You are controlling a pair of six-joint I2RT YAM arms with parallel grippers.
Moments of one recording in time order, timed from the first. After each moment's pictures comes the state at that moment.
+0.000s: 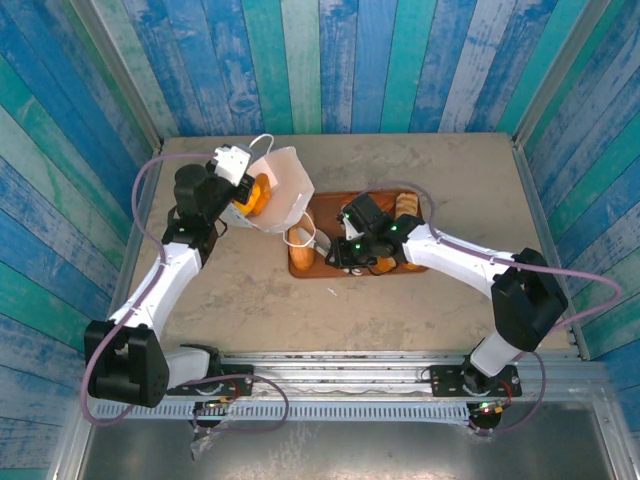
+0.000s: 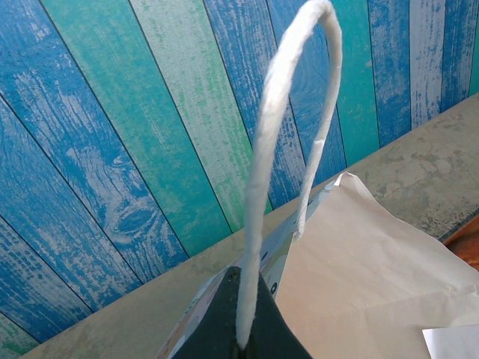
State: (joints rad) left arm -0.15 1.22 0.87 0.26 0.25 0.34; right arm 0.78 1.62 1.14 -0.53 -0.27 0.64
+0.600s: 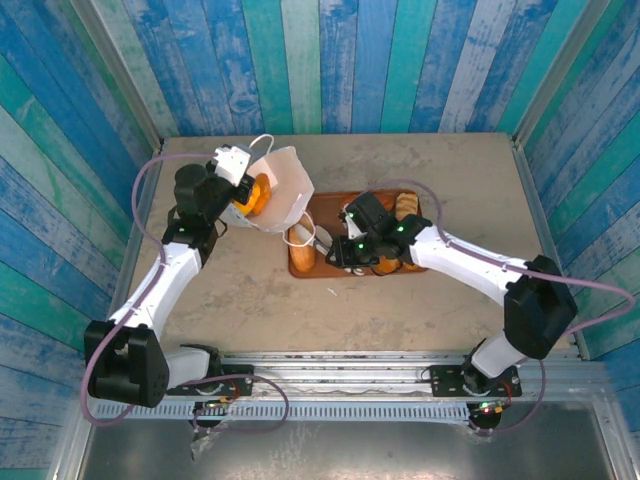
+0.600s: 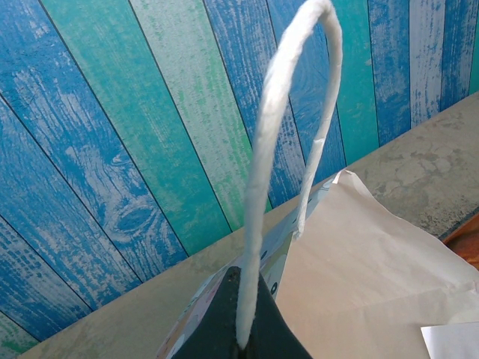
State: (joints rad) left arm -0.15 1.22 0.87 0.25 0.25 0.34; right arm 0.79 1.55 1.14 -0.56 -0.26 0.64
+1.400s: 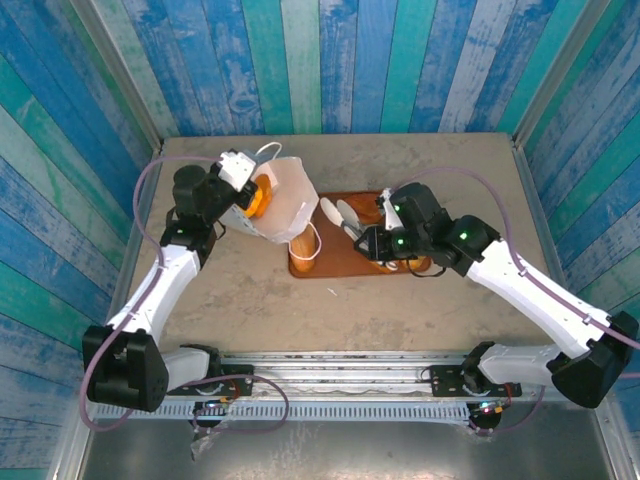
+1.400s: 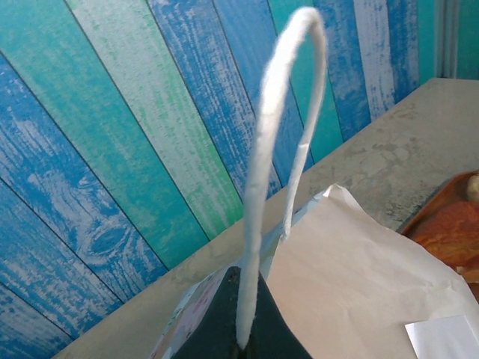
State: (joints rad) left arm -0.15 1.19 0.86 0.21 0.37 0.42; right arm 0.76 1.24 1.22 -0.79 -0.19 0.62
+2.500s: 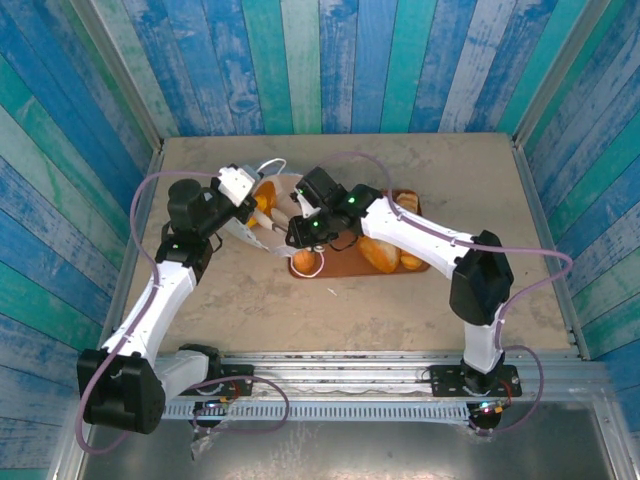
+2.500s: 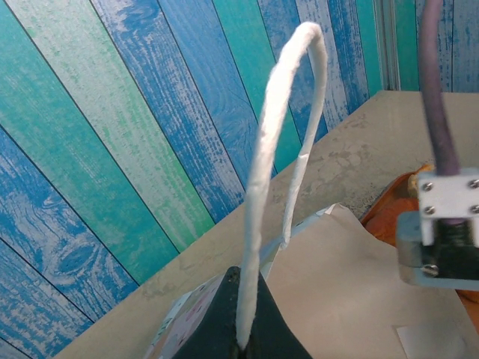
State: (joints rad) left arm -0.15 1.08 0.78 0.20 0.47 0.43; right arm 0.87 1.92 1.69 -0.74 -0.24 0.55
